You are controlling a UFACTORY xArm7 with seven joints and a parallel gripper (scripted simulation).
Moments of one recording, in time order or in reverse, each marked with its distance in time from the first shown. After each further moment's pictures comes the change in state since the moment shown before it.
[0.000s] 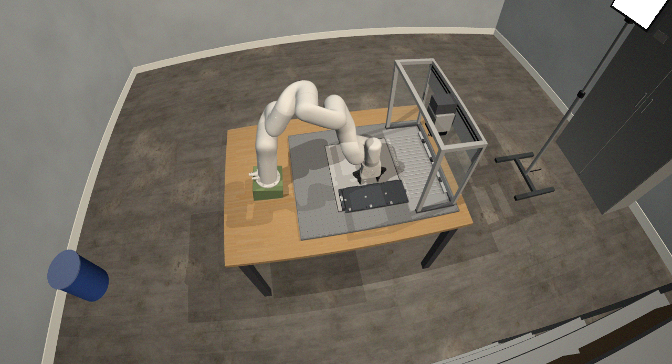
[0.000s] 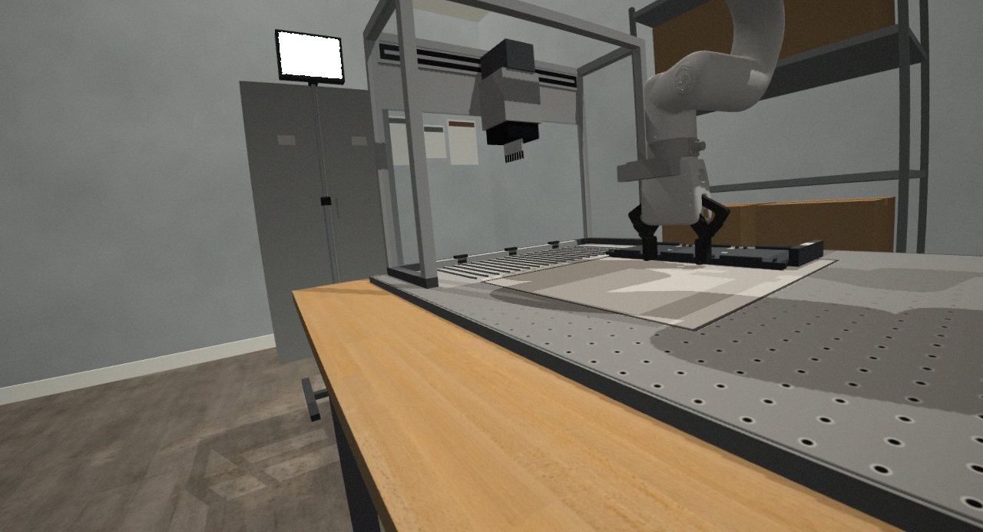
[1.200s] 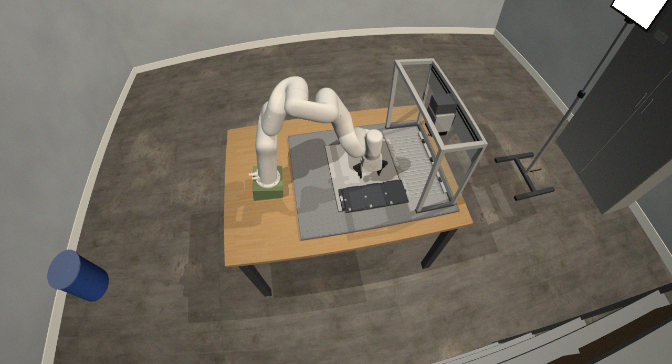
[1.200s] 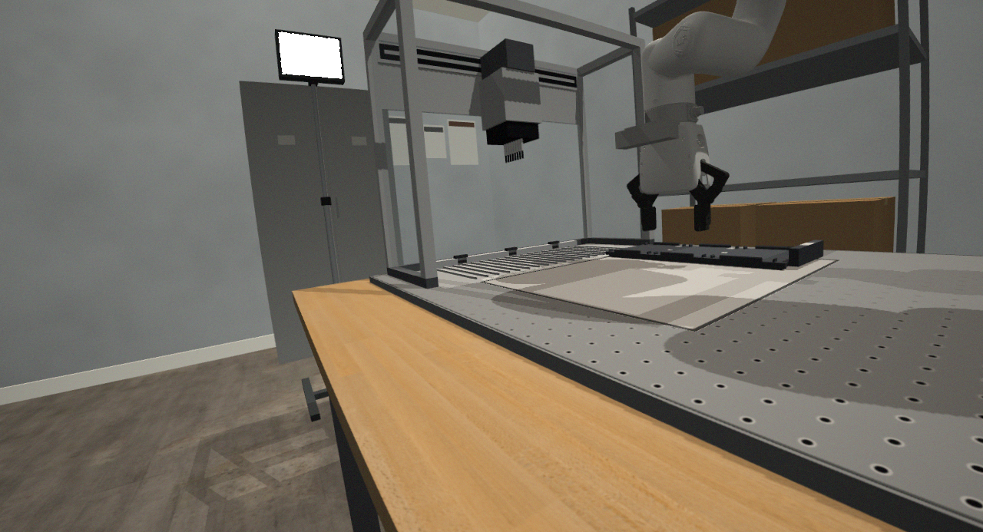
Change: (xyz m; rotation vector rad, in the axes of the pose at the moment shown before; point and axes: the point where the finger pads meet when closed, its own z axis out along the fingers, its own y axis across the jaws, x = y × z) arm 0.000 0.000 -0.051 -0.001 0.000 0.000
